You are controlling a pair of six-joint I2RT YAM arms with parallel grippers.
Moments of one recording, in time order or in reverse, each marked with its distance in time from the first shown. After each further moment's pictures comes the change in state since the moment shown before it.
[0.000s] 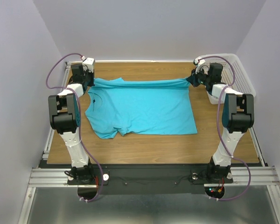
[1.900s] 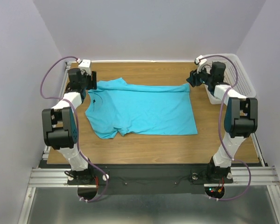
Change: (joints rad) left arm -0.020 -0.256 -0.246 0.048 -0.083 -0.050; right arm 0.000 -0.083 -0.043 -0.033 0.037 -0.074
